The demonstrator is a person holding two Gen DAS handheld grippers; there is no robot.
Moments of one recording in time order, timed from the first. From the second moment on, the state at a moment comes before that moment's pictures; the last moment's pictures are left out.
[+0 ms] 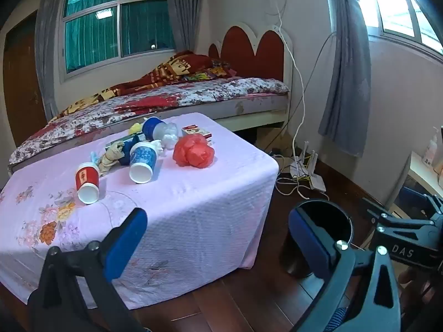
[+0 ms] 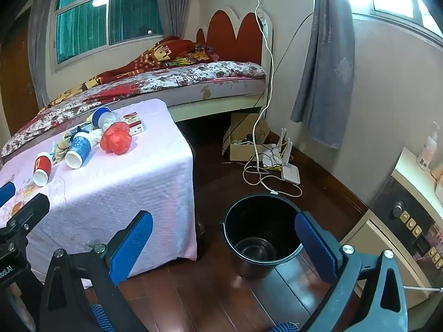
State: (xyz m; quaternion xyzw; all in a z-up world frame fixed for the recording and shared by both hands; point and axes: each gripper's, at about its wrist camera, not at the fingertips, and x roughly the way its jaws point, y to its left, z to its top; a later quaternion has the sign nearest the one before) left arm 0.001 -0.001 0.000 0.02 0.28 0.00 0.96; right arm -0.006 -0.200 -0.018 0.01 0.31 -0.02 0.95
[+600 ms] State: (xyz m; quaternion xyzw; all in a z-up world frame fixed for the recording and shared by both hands) left arm -0.004 -0.009 0.003 0.02 0.27 0.00 0.96; right arm -0.007 -0.204 -0.017 0.02 0.31 -0.02 0.95
